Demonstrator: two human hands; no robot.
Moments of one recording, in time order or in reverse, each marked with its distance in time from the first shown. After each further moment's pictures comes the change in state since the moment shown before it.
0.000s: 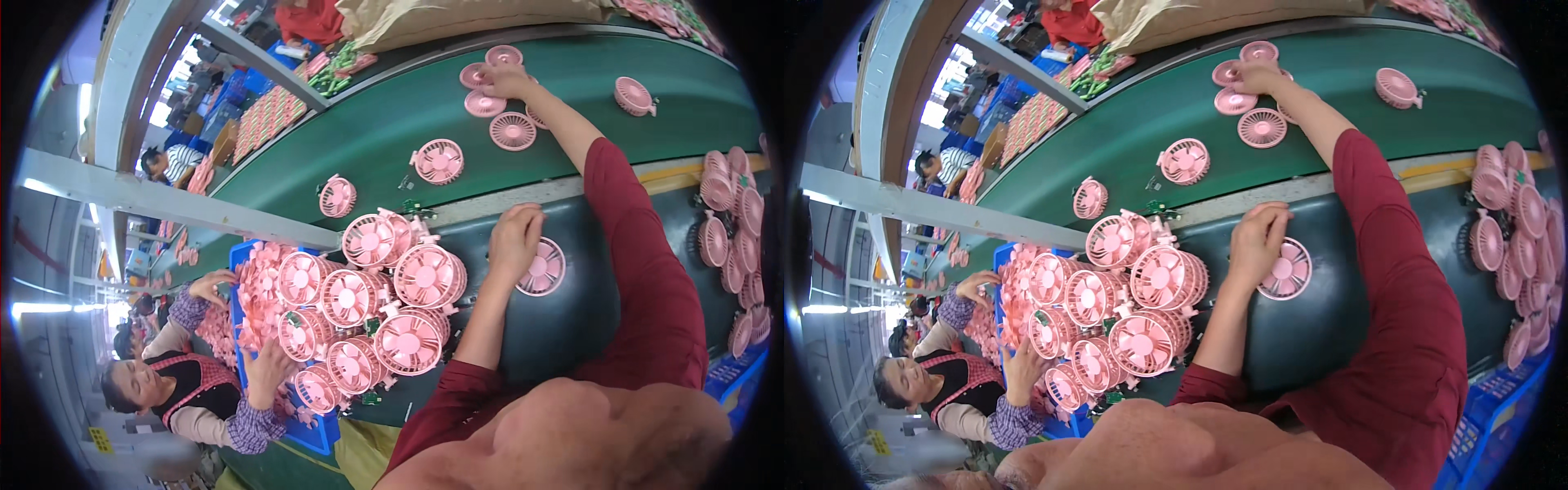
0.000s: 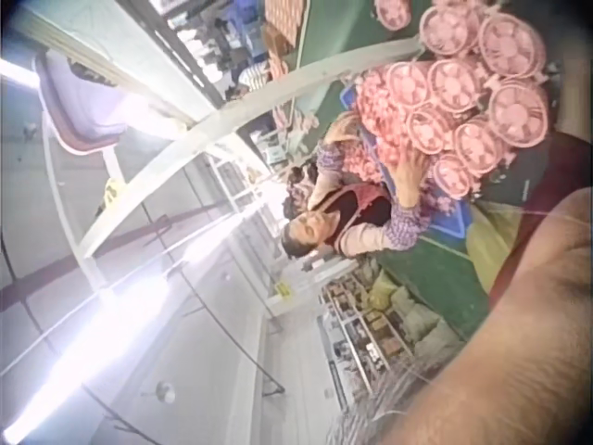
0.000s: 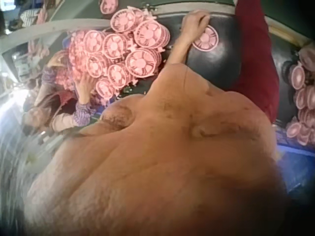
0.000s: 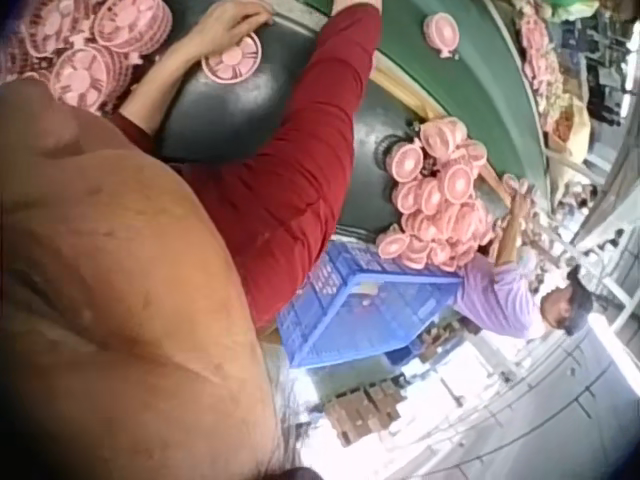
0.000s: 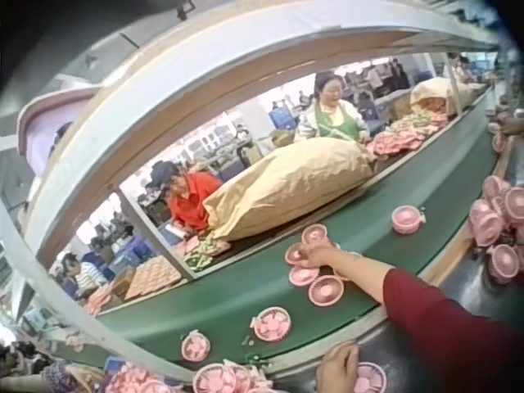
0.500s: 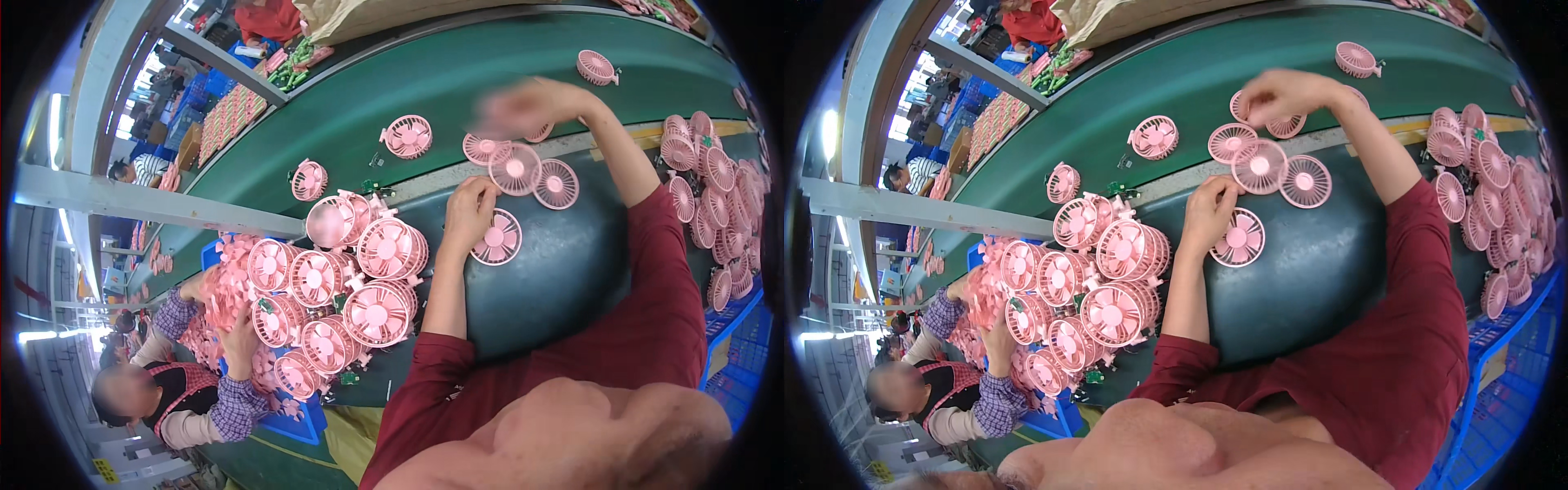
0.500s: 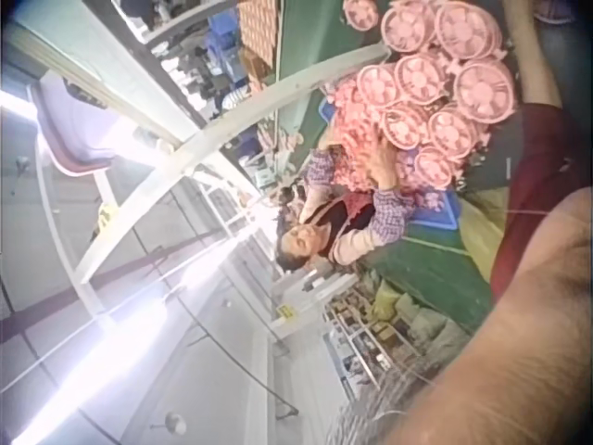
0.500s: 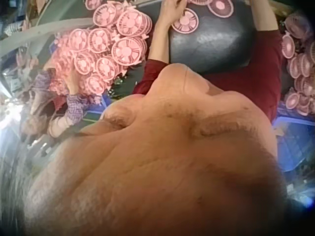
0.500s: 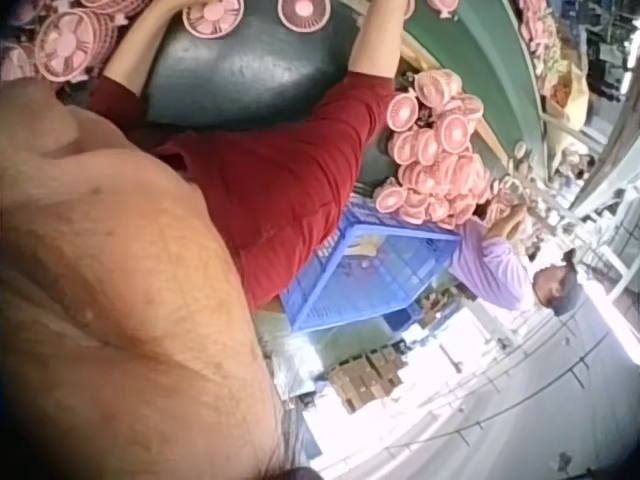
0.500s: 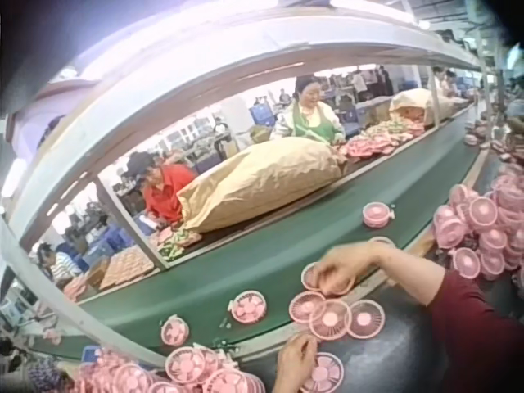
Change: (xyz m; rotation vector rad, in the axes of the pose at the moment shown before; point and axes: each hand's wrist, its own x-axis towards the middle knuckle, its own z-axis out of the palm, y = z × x) left_hand 0.000 0.000 -0.016 -0.090 -0.161 -0.075; right_hand -0.173 0.002 -0.155 0.764 -0.503 -0.359
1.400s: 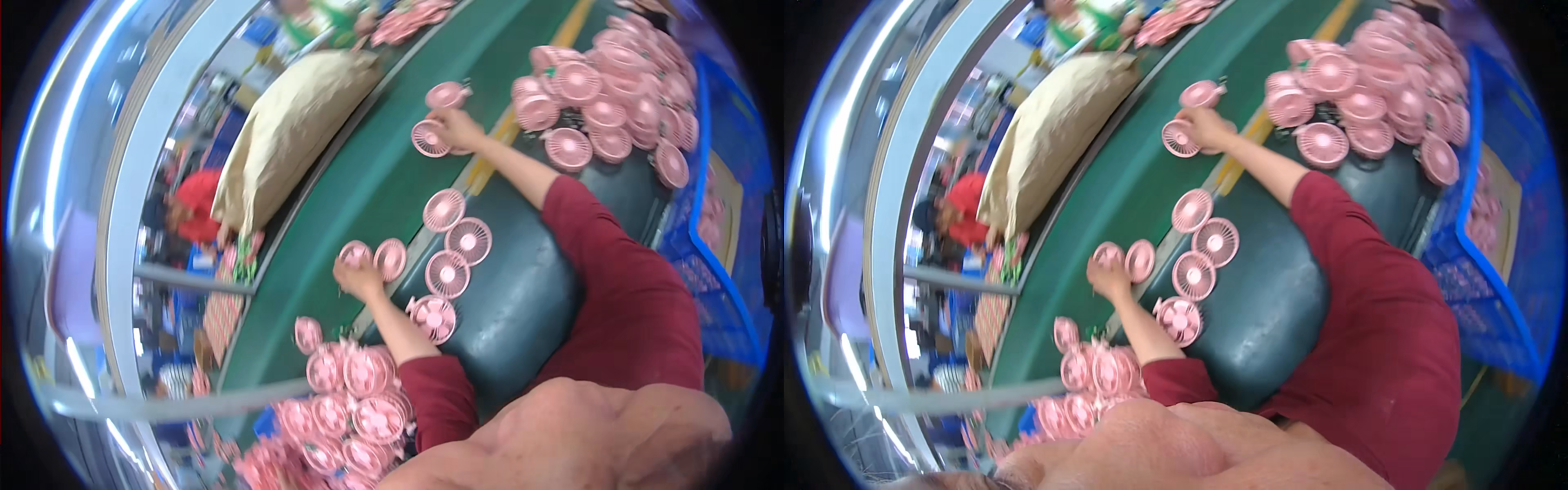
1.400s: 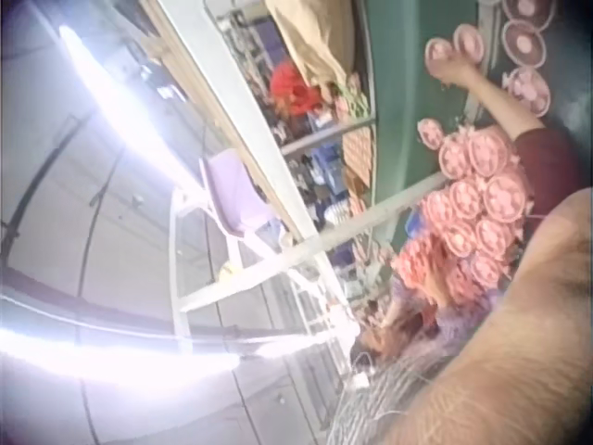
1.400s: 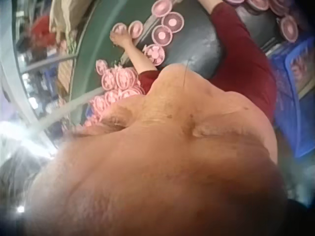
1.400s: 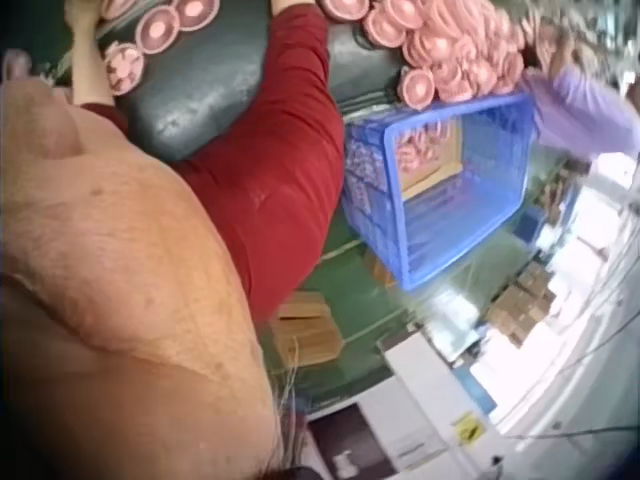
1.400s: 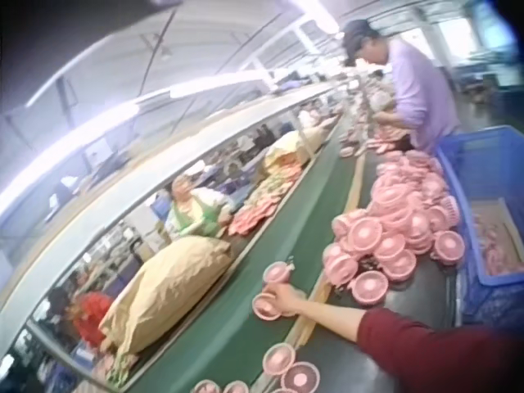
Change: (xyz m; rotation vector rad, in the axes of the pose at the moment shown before) left_hand 0.105 -0.061 -0.033 0.709 0.480 -0.029; right_hand -0.080 0.124 -0.015 -0.125 1.334 0.296
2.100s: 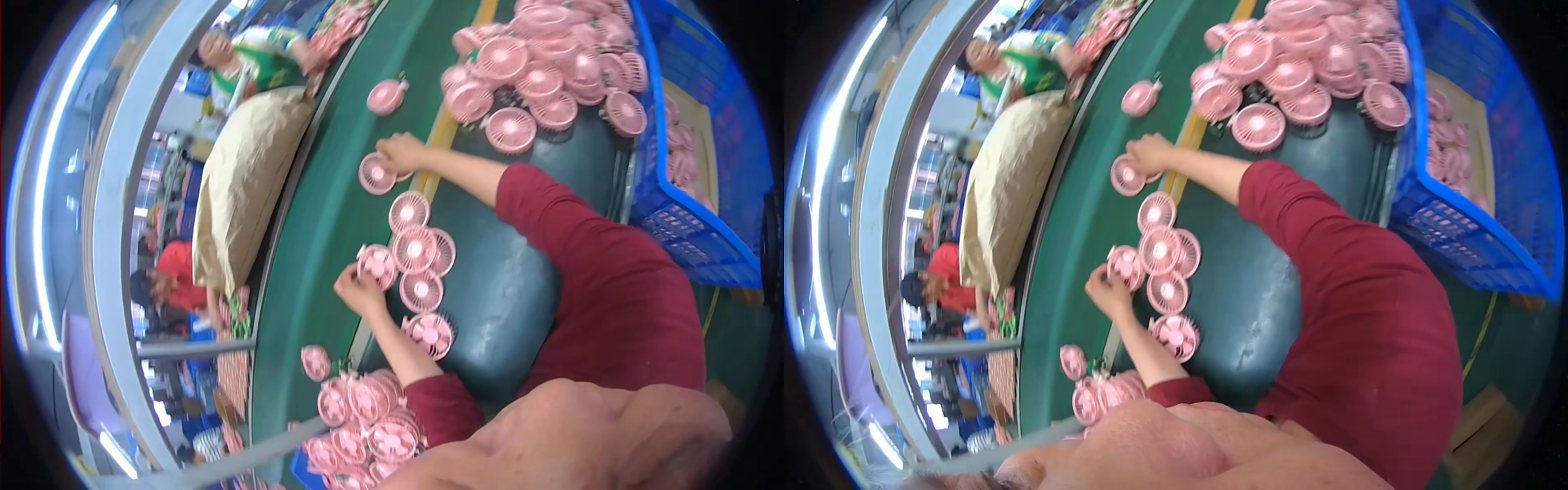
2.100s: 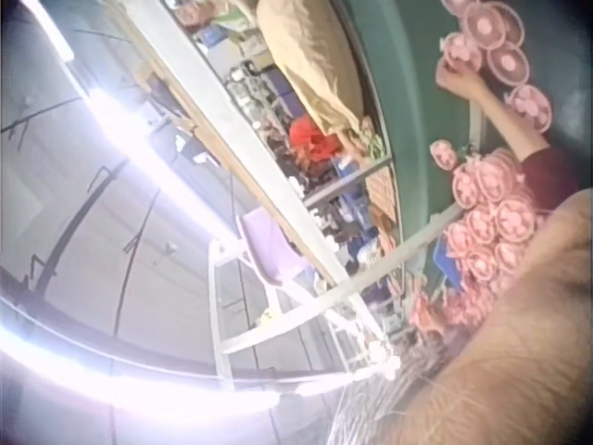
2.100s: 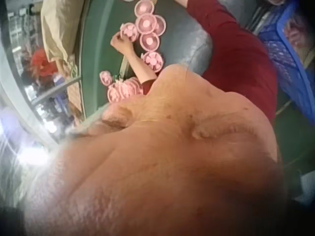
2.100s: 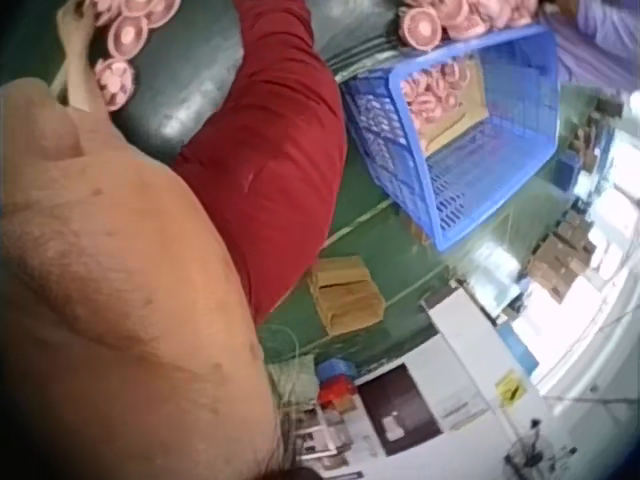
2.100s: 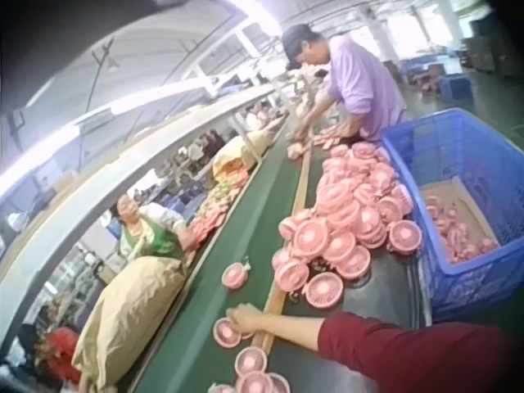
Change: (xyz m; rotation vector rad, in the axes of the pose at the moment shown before) left_hand -0.023 0.062 0.015 -0.259 -0.136 0.372; right_hand -0.016 0.012 -0.017 -0.421 -0.253 0.082
